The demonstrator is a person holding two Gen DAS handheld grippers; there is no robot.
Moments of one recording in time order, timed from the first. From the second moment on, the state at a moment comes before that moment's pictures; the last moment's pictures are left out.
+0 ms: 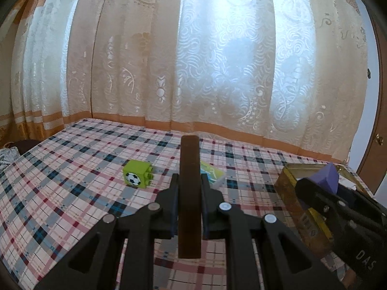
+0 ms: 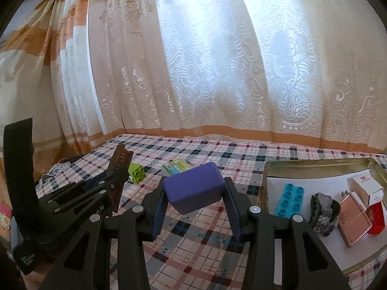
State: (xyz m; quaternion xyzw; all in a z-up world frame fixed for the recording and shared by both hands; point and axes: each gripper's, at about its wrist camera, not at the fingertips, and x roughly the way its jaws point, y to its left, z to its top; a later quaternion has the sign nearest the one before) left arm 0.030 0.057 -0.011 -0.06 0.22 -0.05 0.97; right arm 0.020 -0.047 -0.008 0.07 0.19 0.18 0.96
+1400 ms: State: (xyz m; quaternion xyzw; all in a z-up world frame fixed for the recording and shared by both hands) left arm 0.005 -0.016 0.003 -0.02 0.20 -0.08 0.98; right arm -0.002 -0.107 -0.005 0.07 0.16 0.14 0.97
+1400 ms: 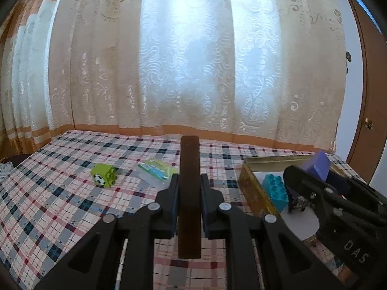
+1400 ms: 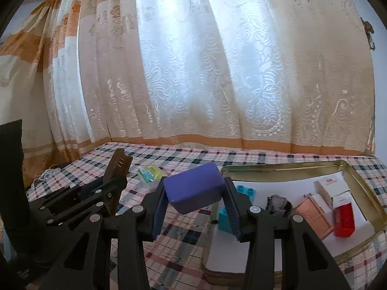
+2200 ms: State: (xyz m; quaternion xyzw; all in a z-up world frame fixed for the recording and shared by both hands) left arm -0.001 -0.088 0.016 0.01 0.19 -0.13 0.97; right arm -0.009 -0.174 -0.007 0.10 0.16 0.07 0.98
